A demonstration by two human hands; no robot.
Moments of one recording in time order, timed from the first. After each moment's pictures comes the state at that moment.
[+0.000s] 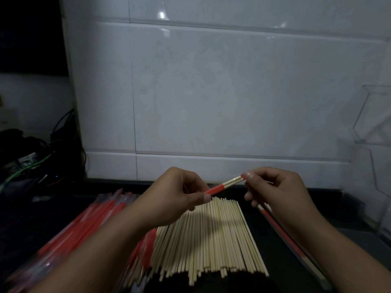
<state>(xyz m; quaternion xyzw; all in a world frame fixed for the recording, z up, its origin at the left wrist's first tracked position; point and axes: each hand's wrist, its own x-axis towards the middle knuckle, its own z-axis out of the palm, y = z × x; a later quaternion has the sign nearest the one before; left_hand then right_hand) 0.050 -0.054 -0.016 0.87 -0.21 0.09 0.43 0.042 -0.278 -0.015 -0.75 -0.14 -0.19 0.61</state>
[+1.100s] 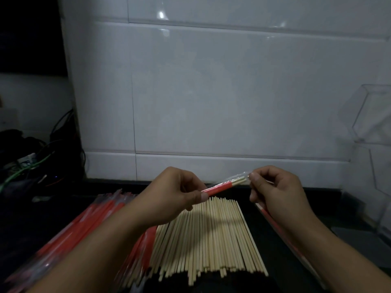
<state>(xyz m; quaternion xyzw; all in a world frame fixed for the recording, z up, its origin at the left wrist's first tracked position) 0.052 -0.051 -0.016 0.87 -0.21 0.08 0.43 0.054 -0.280 -0.027 -0.76 -0.09 -0.22 0.60</state>
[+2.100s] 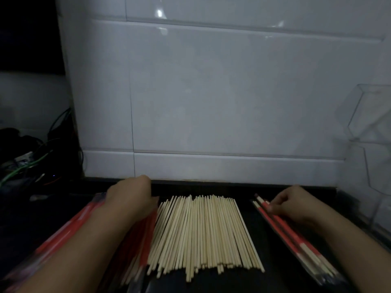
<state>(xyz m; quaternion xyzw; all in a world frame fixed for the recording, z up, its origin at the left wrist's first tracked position) 0.082 -0.006 -0.041 0.99 0.05 0.14 0.05 0.097 -0.351 -0.043 -0.94 0.08 -0.04 0.33</state>
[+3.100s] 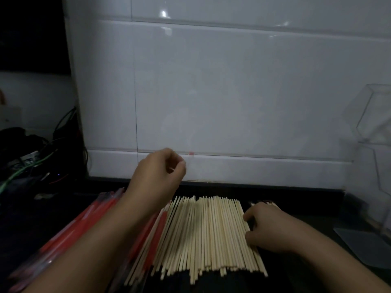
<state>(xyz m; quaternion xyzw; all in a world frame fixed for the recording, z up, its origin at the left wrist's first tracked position) 0.056 -0.044 -0.010 0.86 -0.08 0.29 0.42 0.060 -0.281 -0.045 -0.99 -0.06 0.05 0.12</state>
